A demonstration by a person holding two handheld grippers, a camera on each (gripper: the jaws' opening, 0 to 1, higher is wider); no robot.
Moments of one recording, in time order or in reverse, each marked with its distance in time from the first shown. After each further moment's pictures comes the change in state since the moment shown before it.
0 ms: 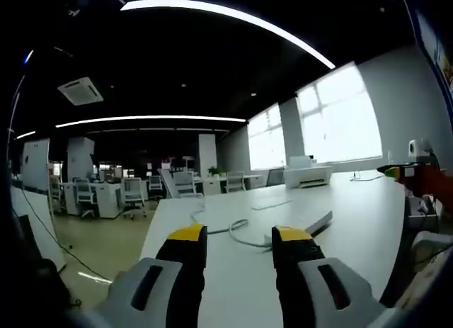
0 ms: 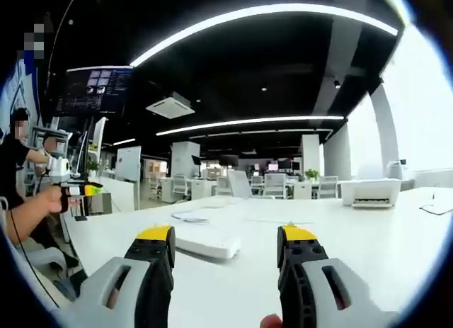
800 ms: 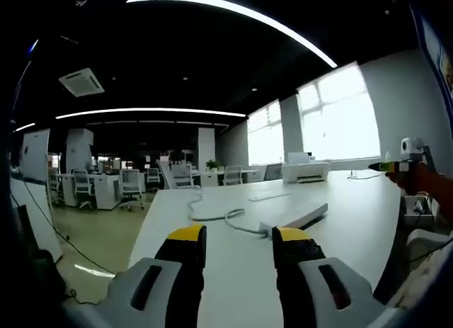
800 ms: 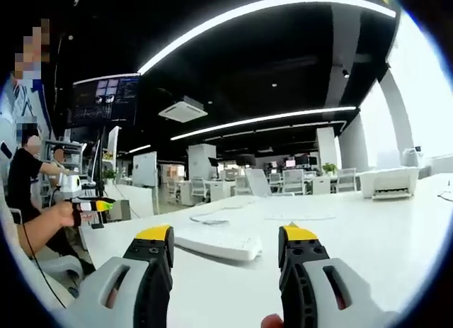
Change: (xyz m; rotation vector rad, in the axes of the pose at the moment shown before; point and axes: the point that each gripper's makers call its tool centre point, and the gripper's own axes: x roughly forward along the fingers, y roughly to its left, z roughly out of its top) left arm -0.013 -0.002 -0.025 -0.038 0.027 -0.011; right arm 0.012 0.018 -0.002 0.082 -0.012 0.136
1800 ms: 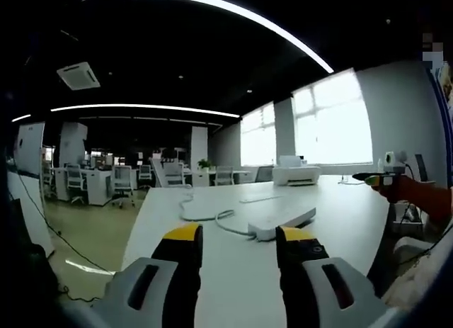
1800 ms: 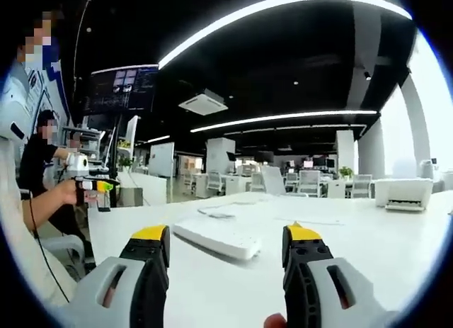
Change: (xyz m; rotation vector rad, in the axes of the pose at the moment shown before) left arm -0.012 -0.010 0.010 -0.043 0.003 -0.048; right arm 0.010 -0.016 -0.012 -0.075 0.037 0.107
